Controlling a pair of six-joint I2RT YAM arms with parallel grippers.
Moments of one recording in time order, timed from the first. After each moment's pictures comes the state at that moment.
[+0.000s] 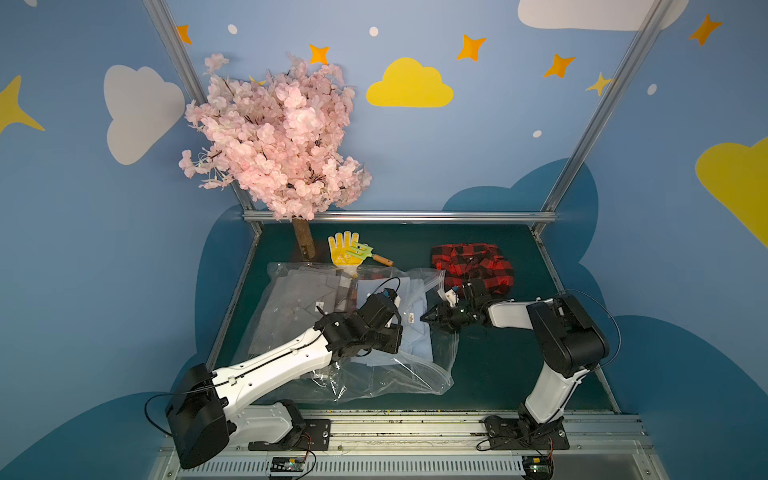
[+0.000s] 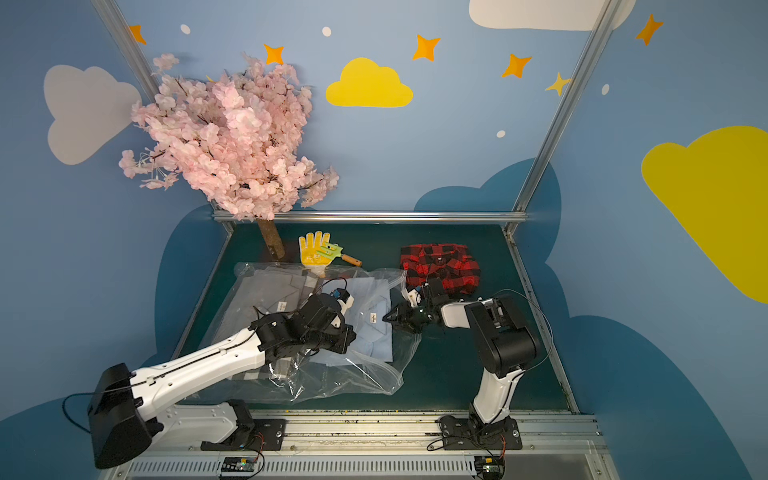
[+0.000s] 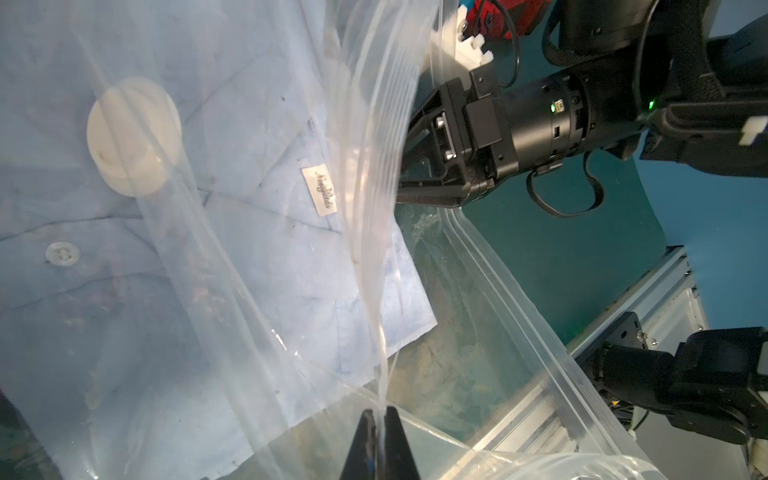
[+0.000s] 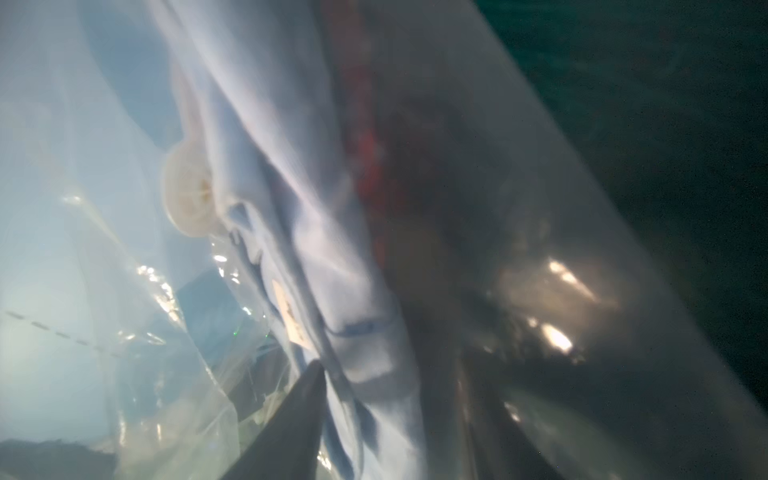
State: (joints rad) left arm -0.90 1.25 0.93 -0.56 0.06 -0.61; right arm 0.39 1.82 0.76 0.09 -0.87 0.70
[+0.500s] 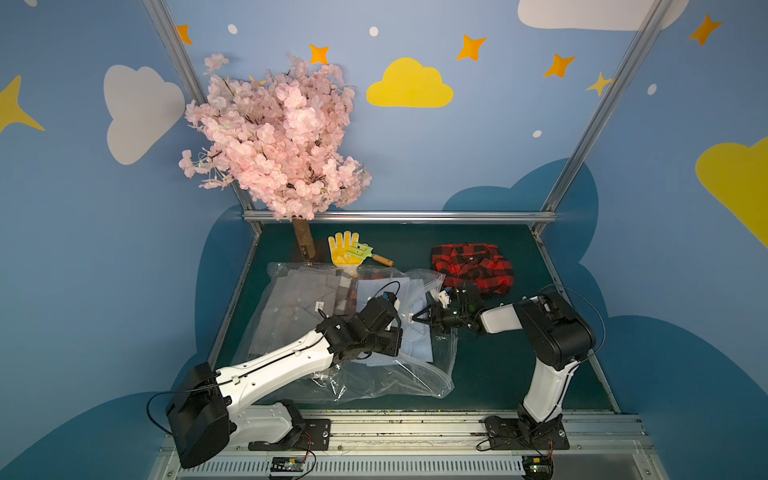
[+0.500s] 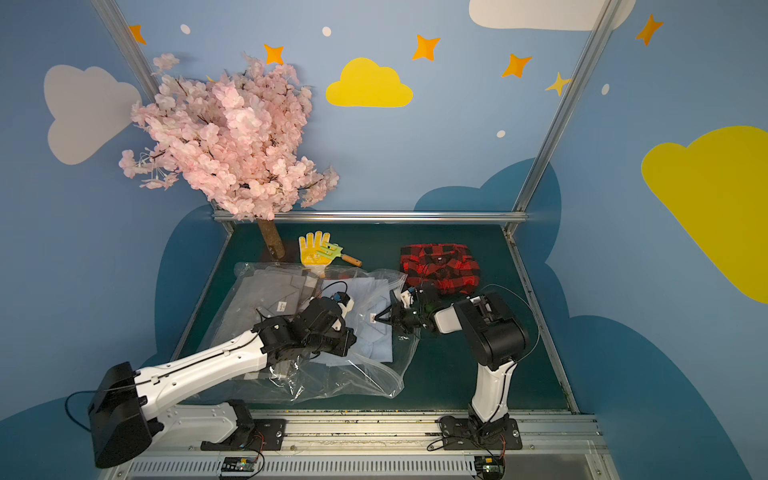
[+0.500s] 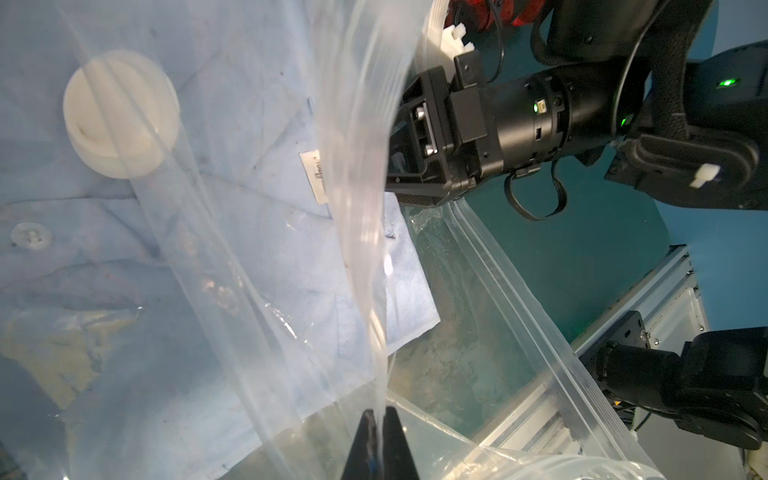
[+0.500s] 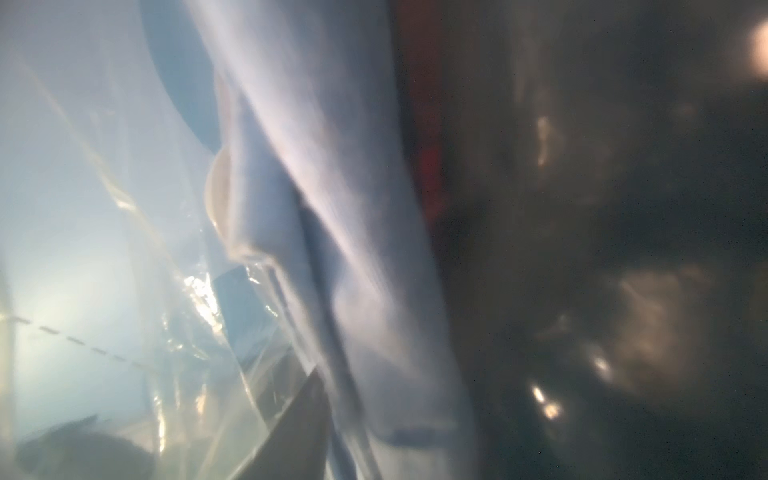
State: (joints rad) left arm -0.90 1.26 0.89 -0.52 0.06 -0.63; right arm 0.45 1.89 0.74 0.37 -0.90 0.83
